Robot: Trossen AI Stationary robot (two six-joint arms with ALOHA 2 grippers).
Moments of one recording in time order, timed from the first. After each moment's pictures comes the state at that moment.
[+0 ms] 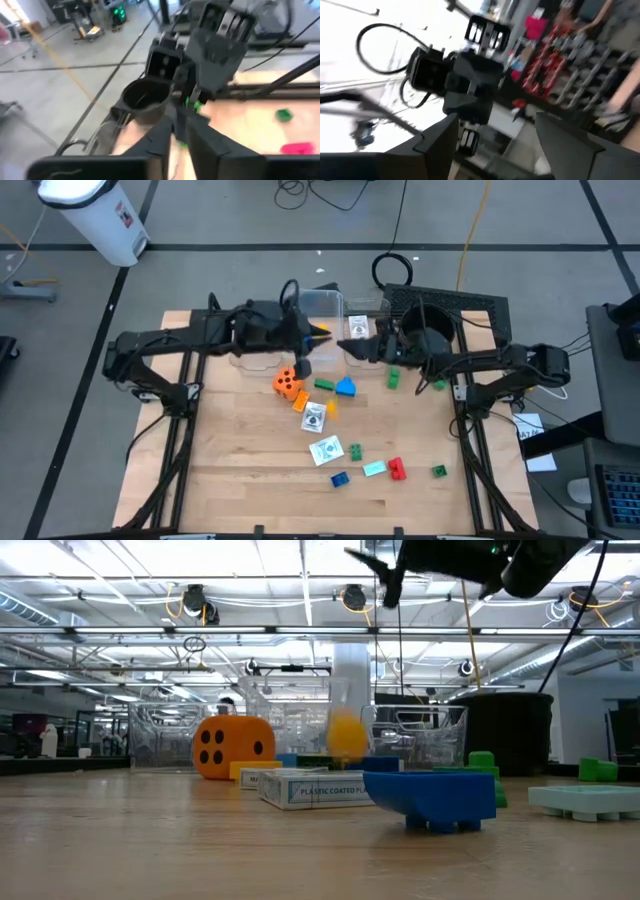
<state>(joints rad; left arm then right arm) 0.10 1.48 1.59 -0.42 -0.16 0.15 -0.22 1.33 0.72 1.02 -0.16 1.24</state>
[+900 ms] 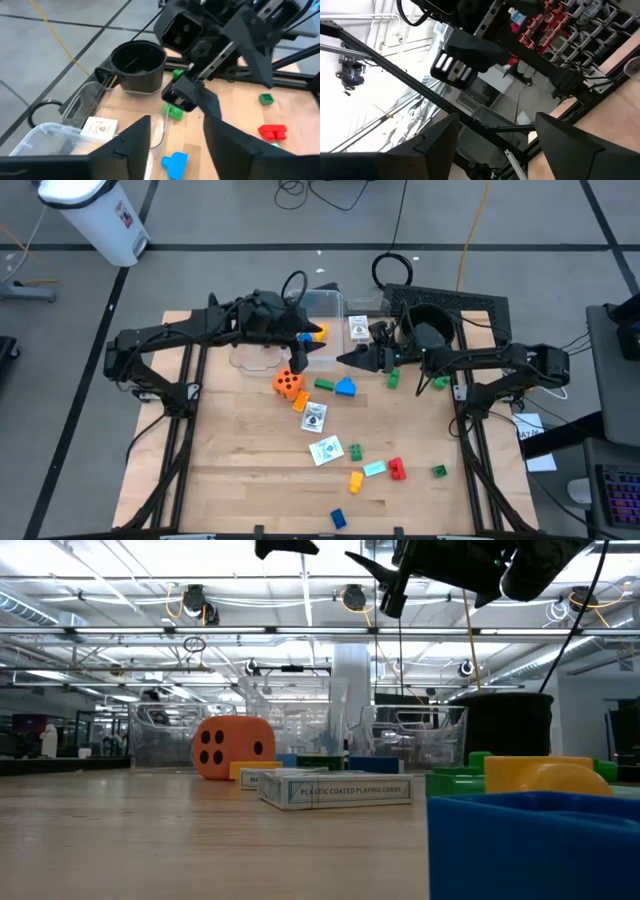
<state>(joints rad) 0.18 1.48 1.60 -0.57 -0.02 -0.01 -0.27 1.33 0.71 0.90 -0.48 1.11</state>
